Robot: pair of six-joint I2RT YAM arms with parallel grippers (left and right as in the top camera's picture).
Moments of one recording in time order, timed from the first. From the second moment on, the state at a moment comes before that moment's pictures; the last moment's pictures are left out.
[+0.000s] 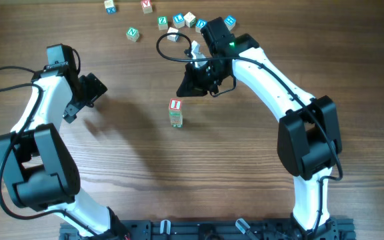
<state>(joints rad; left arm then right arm) 0.22 1.85 1.26 -0.74 -0.08 -0.55 0.48 2.15 1.78 -0.92 -0.78 0.39</state>
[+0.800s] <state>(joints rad) 0.22 1.85 1.26 -0.74 -0.08 -0.55 0.48 2.15 1.78 -0.93 -0.92 0.33</state>
